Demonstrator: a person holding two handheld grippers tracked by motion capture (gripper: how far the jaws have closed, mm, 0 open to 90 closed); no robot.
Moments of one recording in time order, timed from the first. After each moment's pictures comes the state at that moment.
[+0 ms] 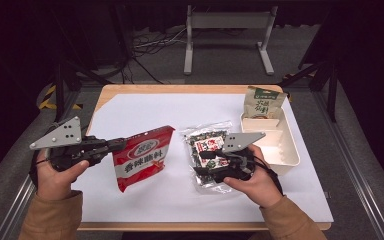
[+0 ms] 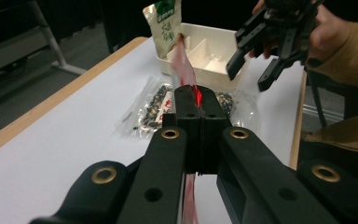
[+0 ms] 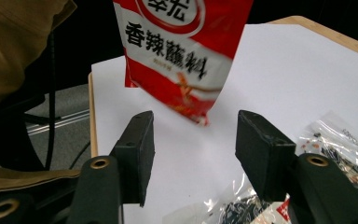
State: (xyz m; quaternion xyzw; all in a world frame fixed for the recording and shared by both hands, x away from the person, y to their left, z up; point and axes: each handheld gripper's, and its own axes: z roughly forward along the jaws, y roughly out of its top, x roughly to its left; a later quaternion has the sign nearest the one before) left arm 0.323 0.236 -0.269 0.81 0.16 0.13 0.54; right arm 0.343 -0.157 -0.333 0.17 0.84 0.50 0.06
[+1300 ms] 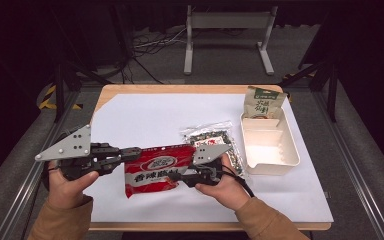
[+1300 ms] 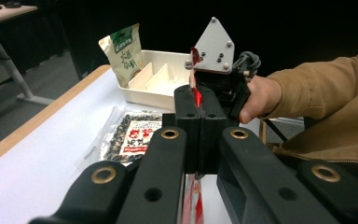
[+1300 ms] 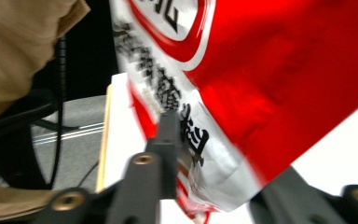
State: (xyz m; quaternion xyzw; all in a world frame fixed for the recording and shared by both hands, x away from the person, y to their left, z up) left arm 0.306 0.209 -0.264 0.80 0.10 0.11 0.57; right arm 0.347 -0.099 -0.378 0.11 0.83 0.55 0.03
